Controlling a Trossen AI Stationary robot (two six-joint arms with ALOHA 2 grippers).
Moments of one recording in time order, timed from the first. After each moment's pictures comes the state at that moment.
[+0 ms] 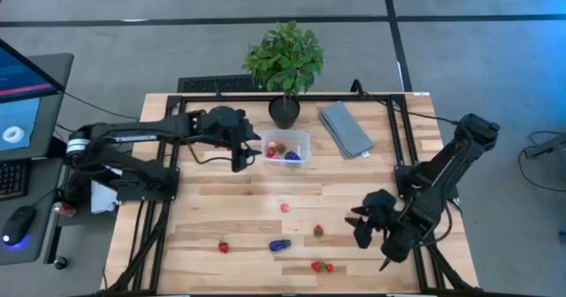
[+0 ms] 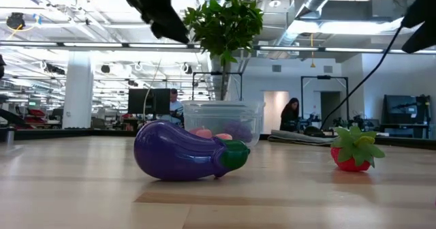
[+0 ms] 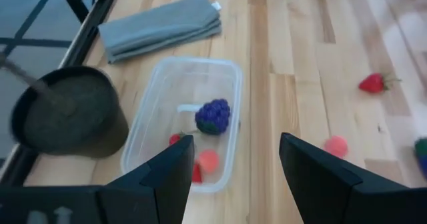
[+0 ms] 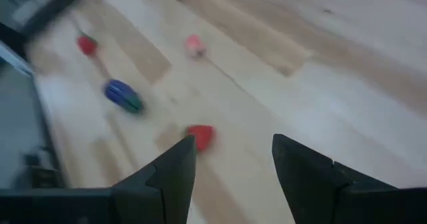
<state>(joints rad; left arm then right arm) 0.21 1.24 1.03 -0.45 0.07 0.10 0.92 1.35 0.86 -0.71 0.76 1.57</state>
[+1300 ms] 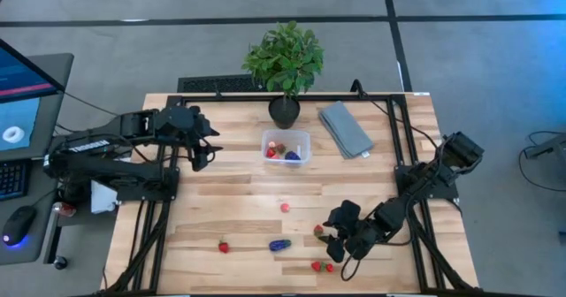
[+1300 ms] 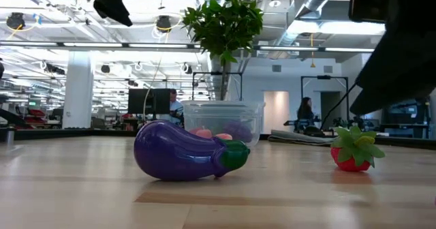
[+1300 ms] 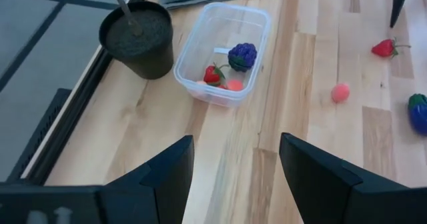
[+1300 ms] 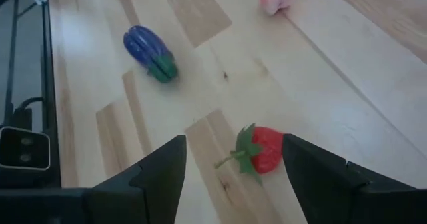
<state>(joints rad) 0.20 0.86 1.03 -0.89 -0.07 -0.01 0.73 1.65 0.81 -0.09 0.51 1.06</state>
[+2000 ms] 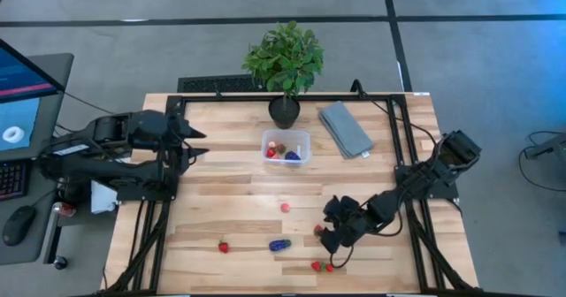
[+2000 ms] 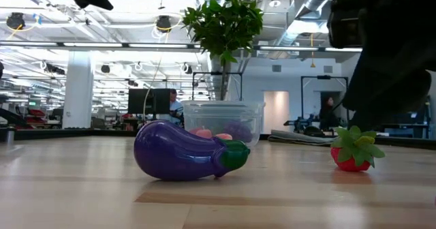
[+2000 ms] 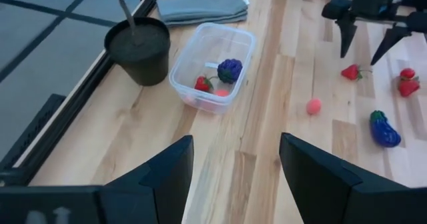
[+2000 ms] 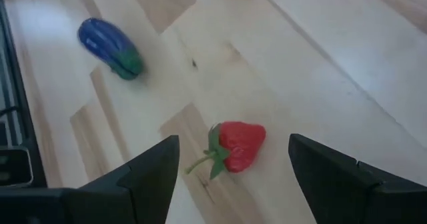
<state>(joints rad) 0.12 0.69 1.03 -0.96 -0.10 -0.12 0.61 1.64 0.81 -0.15 0.33 1.15</state>
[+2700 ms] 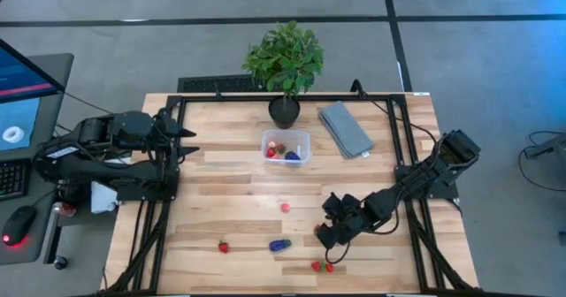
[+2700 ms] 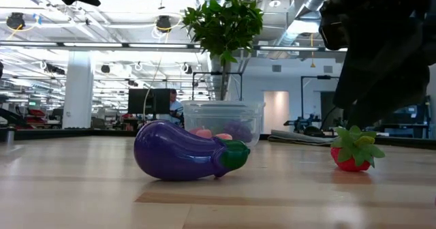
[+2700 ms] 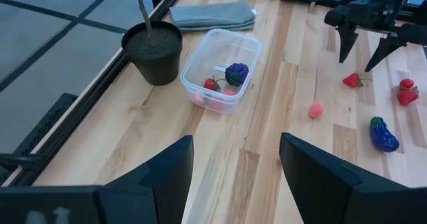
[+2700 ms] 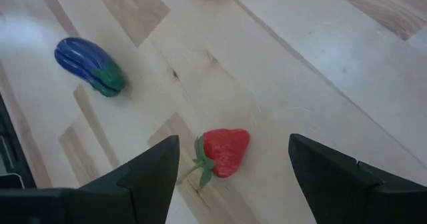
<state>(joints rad) 0.11 0.60 1.03 -1.02 -0.14 -0.16 0.59 1.64 0.87 -0.28 0.31 1.24</state>
